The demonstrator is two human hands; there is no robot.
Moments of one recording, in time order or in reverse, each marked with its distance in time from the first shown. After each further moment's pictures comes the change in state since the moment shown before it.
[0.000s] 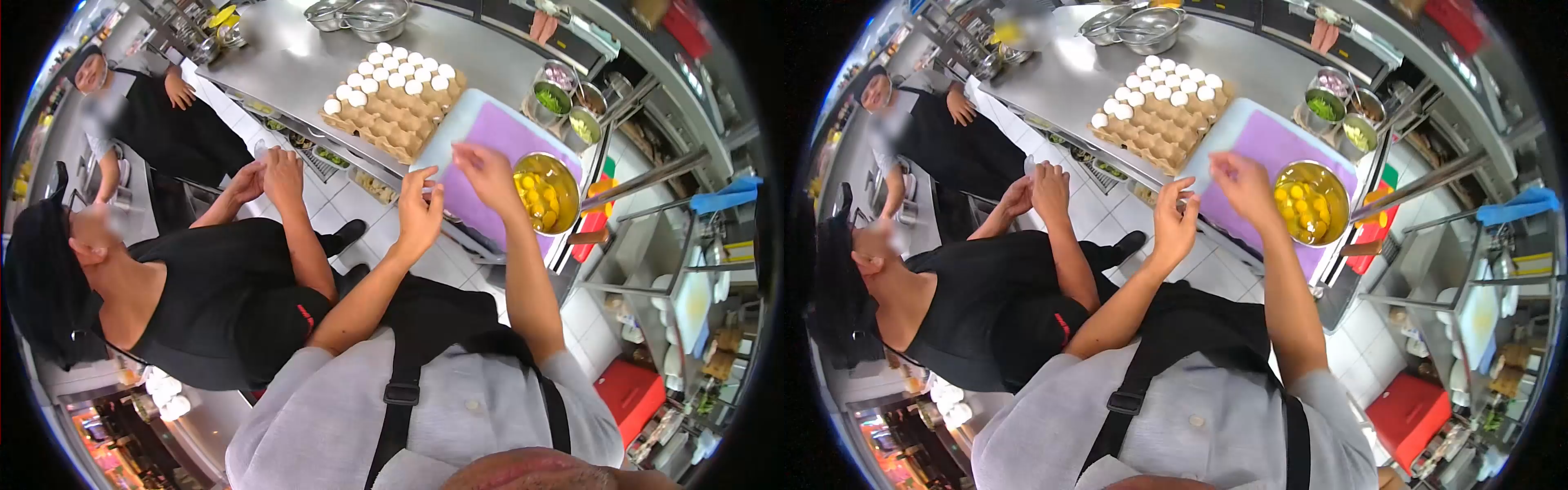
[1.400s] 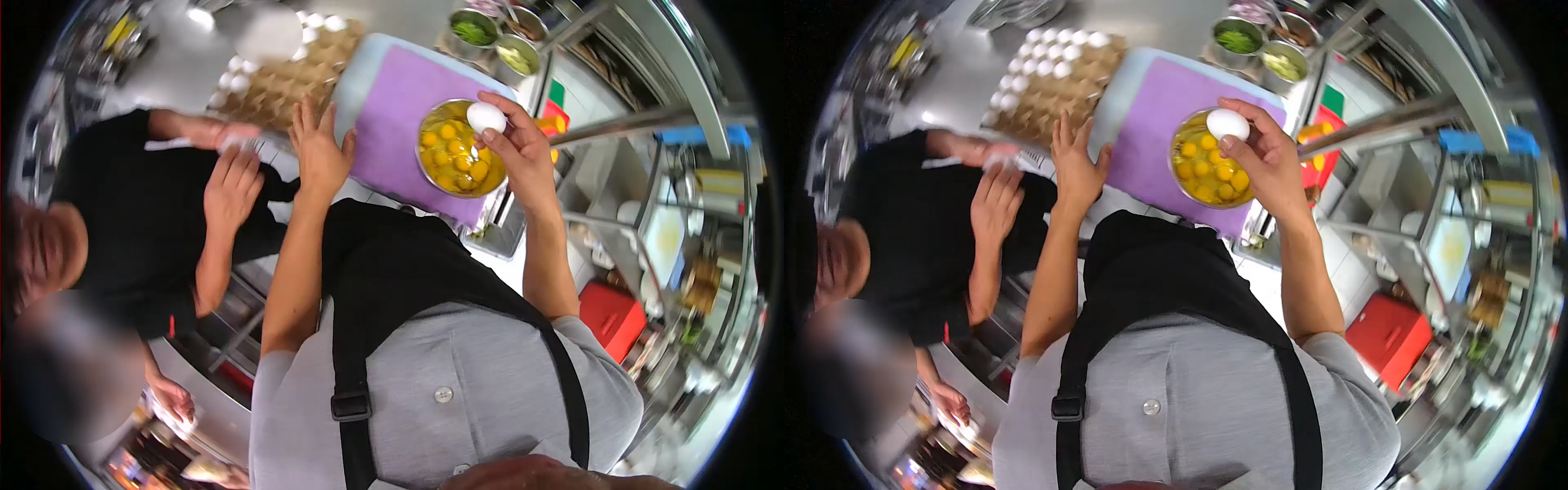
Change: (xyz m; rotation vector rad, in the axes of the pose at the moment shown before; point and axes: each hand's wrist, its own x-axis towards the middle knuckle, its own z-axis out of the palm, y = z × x) left_hand 0.073 -0.013 0.038 0.931 -0.139 0.291; right_hand -0.066 -0.013 -0.168 0.479 0.103 0.087
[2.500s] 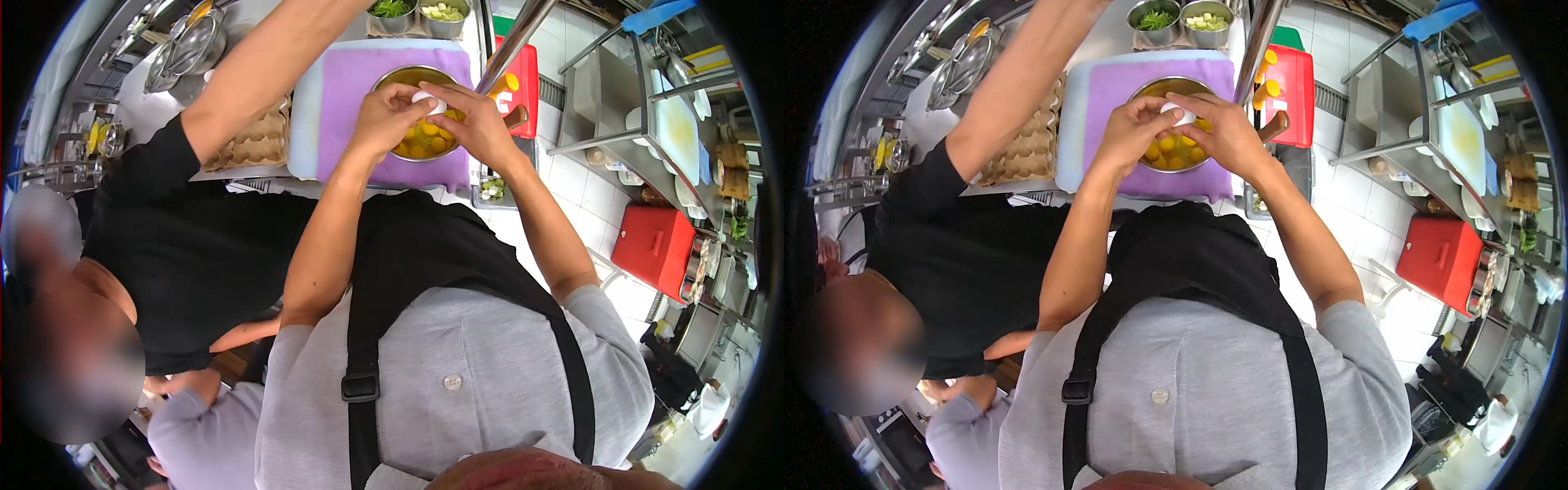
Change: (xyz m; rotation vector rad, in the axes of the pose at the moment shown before) left_hand 0.029 0.151 0.024 -1.233 -0.788 -0.210; right_hand -0.045 0.038 -0.021 -0.703 0.136 -0.209
